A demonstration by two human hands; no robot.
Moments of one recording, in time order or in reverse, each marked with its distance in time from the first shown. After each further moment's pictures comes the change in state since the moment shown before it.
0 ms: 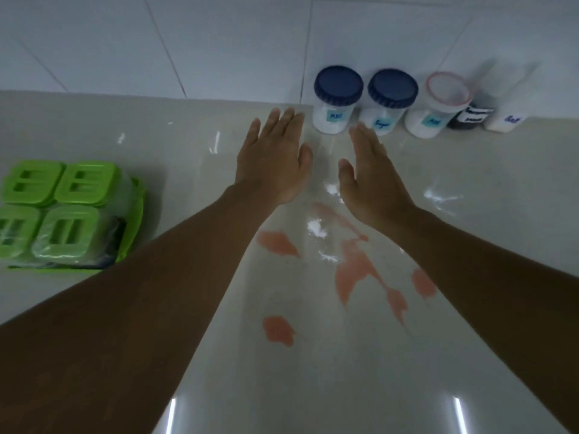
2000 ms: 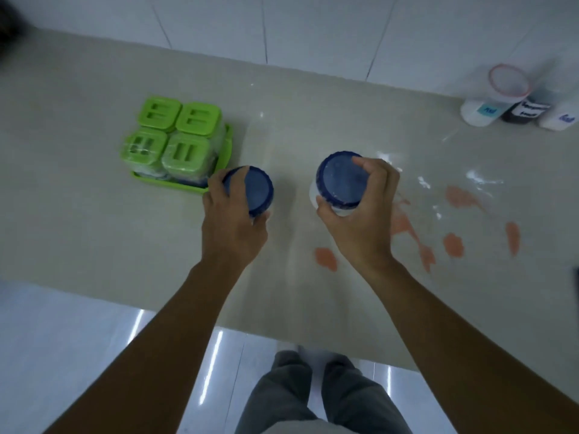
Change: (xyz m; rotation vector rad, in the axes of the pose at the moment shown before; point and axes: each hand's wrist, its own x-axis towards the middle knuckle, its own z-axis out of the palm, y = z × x) left_hand -0.233 -0.074 -0.020 -0.240 0.220 -0.429; right_hand -0.139 -0.084 0.057 0.454 0.325 -0.151
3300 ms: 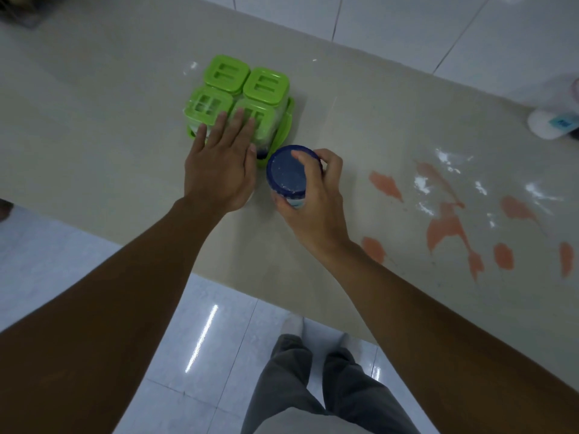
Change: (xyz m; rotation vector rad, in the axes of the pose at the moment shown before) left_hand 0.035 -0.101 -0.052 0.347 -0.010 0.112; right_hand -0.043 -0.058 0.120 -0.084 -0.344 -0.158
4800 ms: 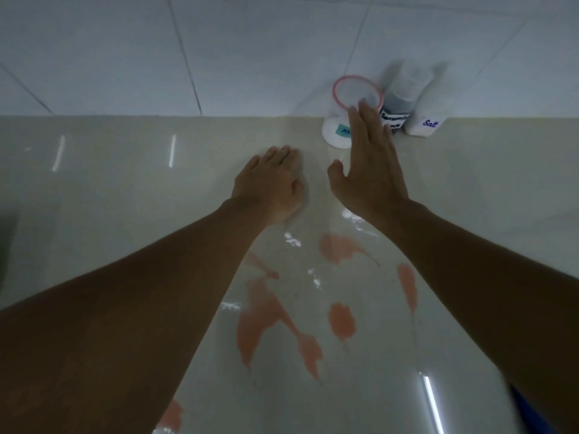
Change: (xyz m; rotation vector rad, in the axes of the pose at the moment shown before) left_hand 0.193 0.416 0.137 -0.089 -0.415 0.512; right_hand 0.104 0.309 -0.308 -0.604 0.096 0.354
